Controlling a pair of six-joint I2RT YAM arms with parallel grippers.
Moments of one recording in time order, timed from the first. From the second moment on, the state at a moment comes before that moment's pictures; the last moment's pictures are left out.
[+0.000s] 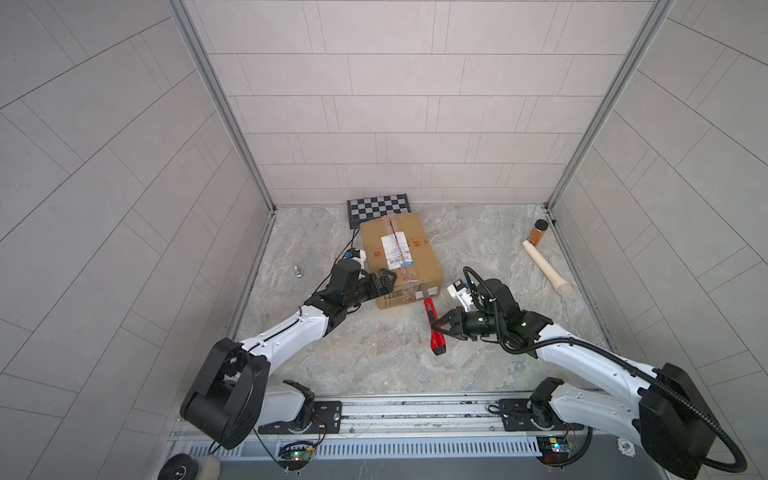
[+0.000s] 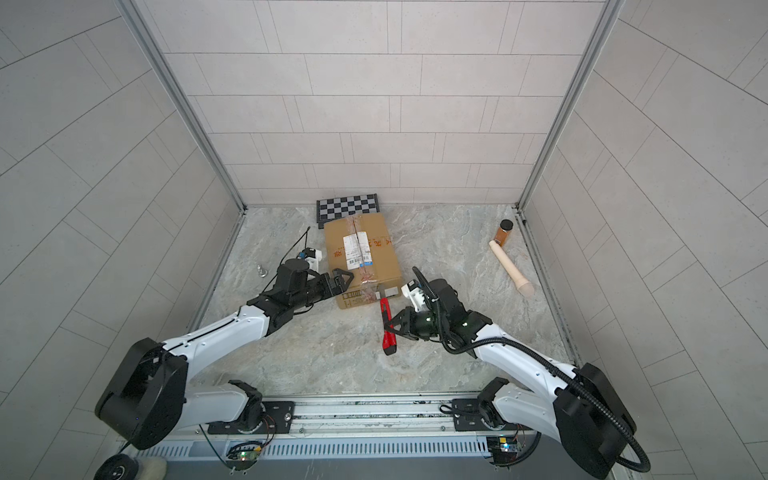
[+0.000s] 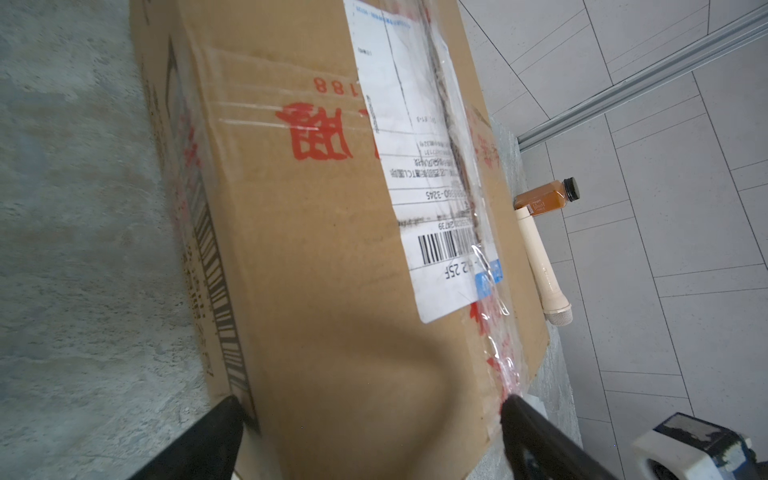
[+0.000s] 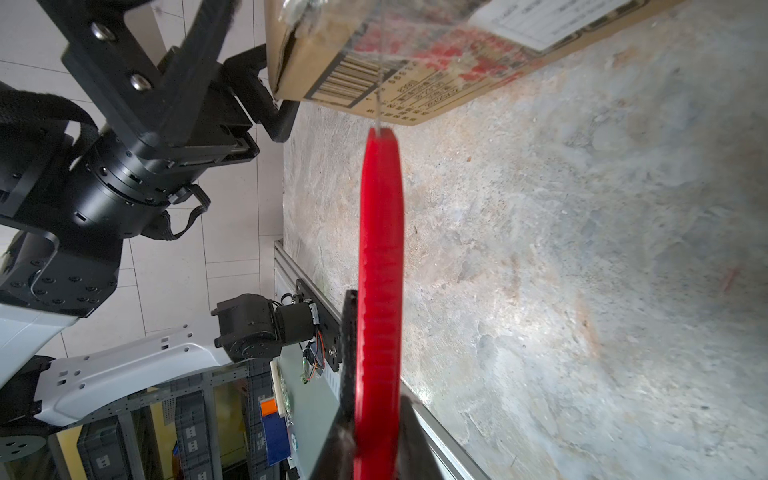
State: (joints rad) left arm -0.46 1.30 0.63 0.10 0.22 -0.74; right arm 0.60 1.09 0.54 -0.12 -0.65 0.92
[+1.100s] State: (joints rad) left arm -0.46 1.31 0.63 0.12 0.22 -0.75; right arm 0.60 1.09 0.58 -0.13 -0.65 0.92
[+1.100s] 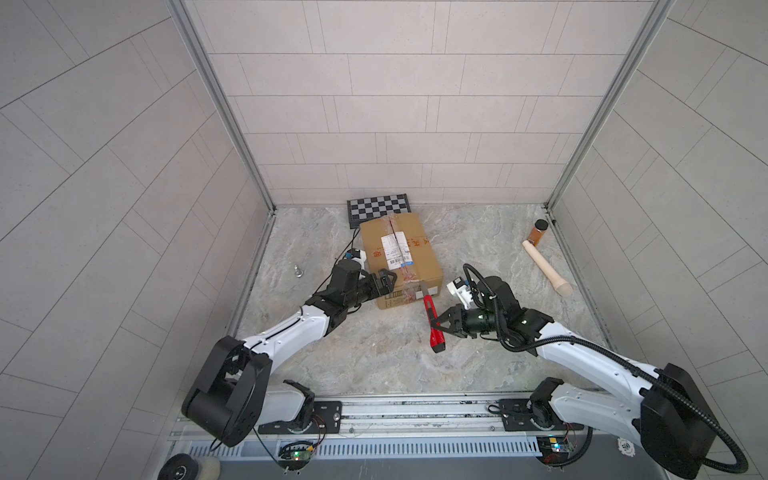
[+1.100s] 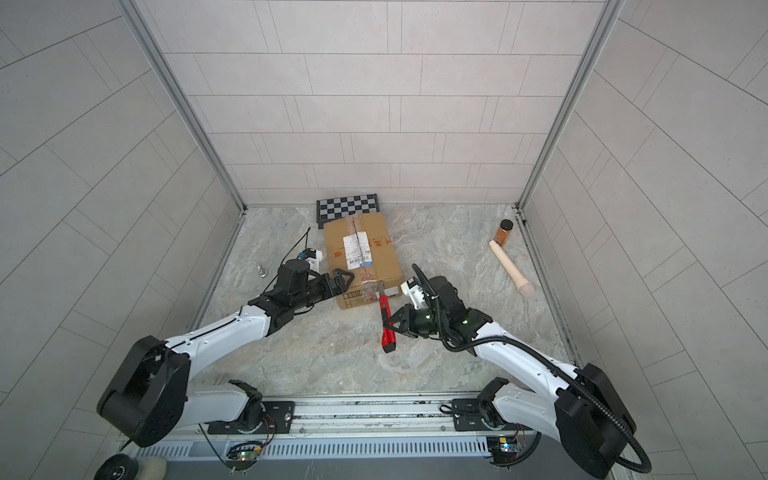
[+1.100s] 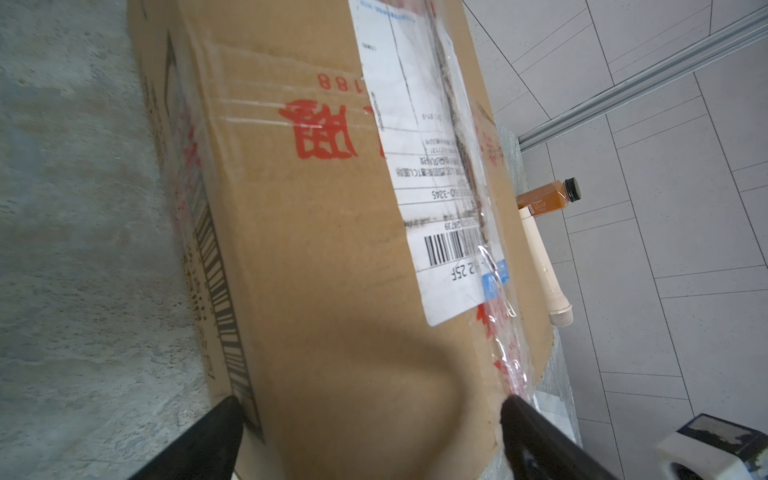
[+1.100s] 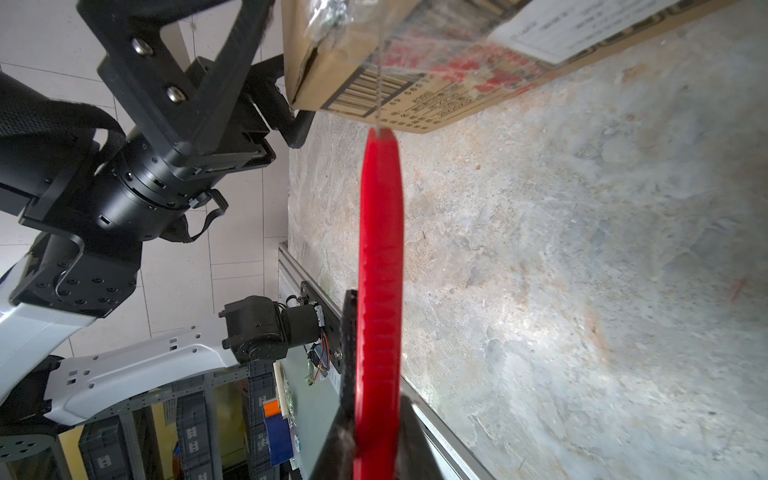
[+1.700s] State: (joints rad) left arm -0.46 1.32 0.63 0.12 0.23 -0.75; right arm 0.60 1.15 0.60 -0.10 -0.66 0.95
